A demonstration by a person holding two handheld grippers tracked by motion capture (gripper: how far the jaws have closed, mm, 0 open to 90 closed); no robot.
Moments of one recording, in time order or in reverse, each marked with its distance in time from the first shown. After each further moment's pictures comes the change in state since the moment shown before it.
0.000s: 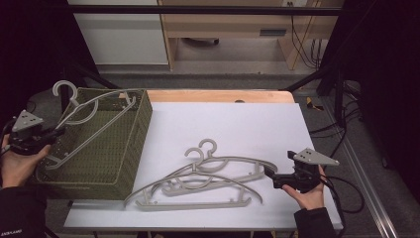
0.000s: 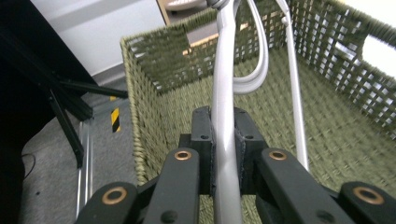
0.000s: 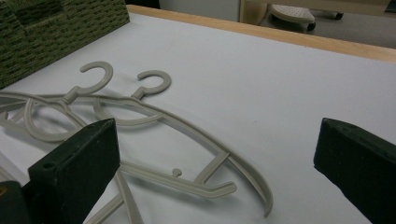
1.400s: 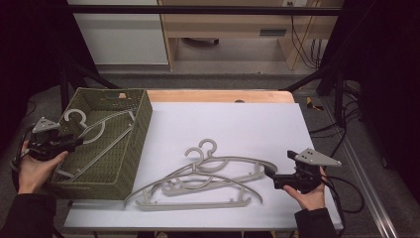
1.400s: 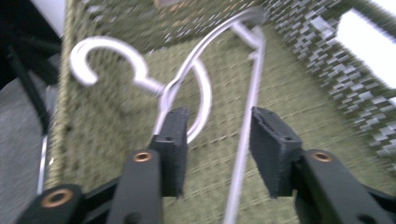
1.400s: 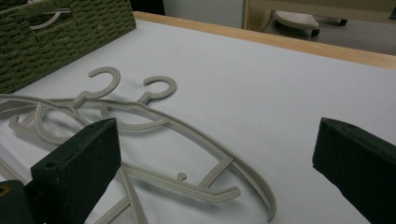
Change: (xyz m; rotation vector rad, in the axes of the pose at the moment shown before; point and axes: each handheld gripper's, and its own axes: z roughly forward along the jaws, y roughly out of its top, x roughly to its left) left arm -0.036 0.002 0.005 0.051 -0.086 -0.114; right arm 0.001 0.002 -0.004 -0.025 0.020 -0.006
